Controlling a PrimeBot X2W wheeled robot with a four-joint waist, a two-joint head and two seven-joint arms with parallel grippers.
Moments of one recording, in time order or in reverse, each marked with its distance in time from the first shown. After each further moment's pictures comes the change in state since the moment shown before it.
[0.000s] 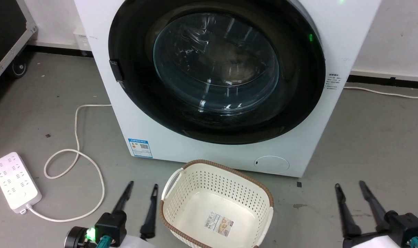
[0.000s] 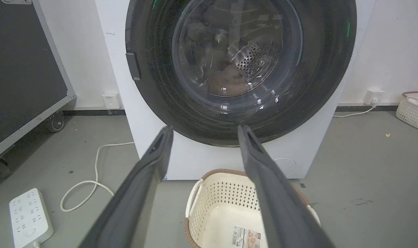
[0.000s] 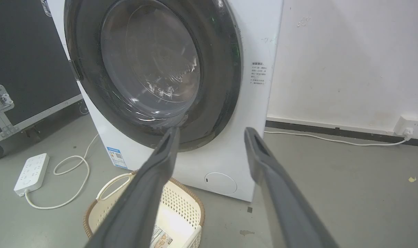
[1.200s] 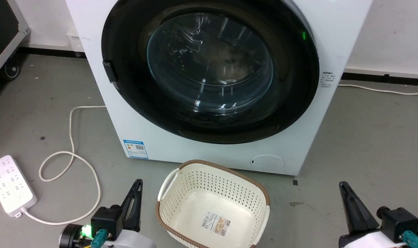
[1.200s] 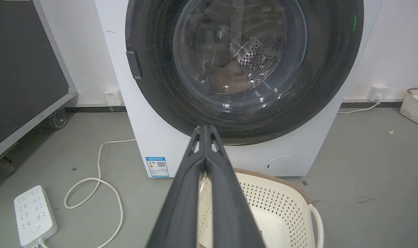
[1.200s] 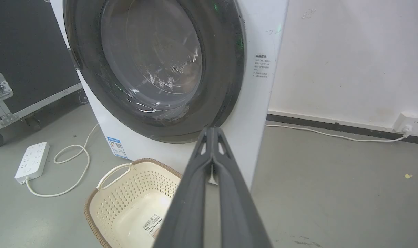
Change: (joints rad) left arm 0.000 -0.006 0.027 -0.041 0.009 0.010 0.072; right arm -0.003 0.000 0.021 -0.029 -0.017 0.000 0.072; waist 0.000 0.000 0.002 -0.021
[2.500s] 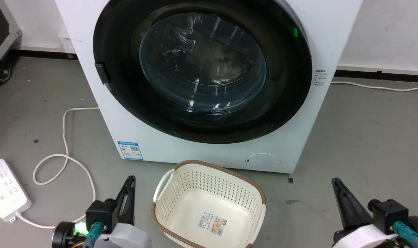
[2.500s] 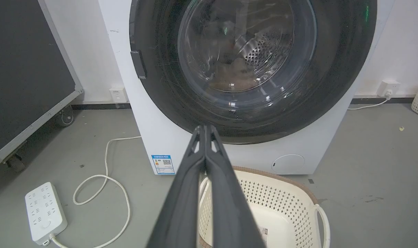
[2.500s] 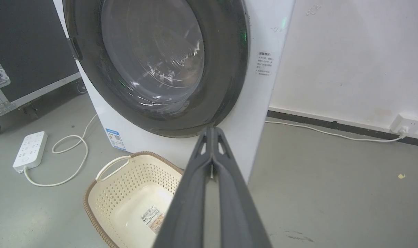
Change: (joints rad) left arm 0.000 -0.009 0.035 -0.053 0.021 0.018 0.081; right arm -0.015 0.001 0.026 -0.039 -0.026 0.000 0.080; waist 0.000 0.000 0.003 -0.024
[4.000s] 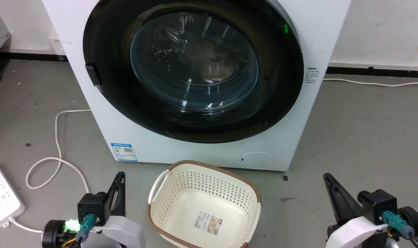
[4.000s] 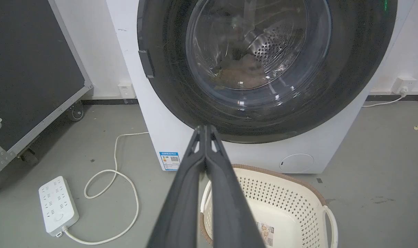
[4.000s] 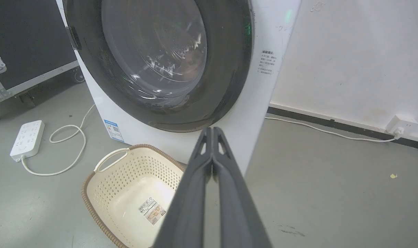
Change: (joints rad) left arm 0.000 -0.014 0.044 -0.067 0.029 0.025 0.104; right arm -0.021 0.004 0.033 -0.049 -0.028 0.000 0.105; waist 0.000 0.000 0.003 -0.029
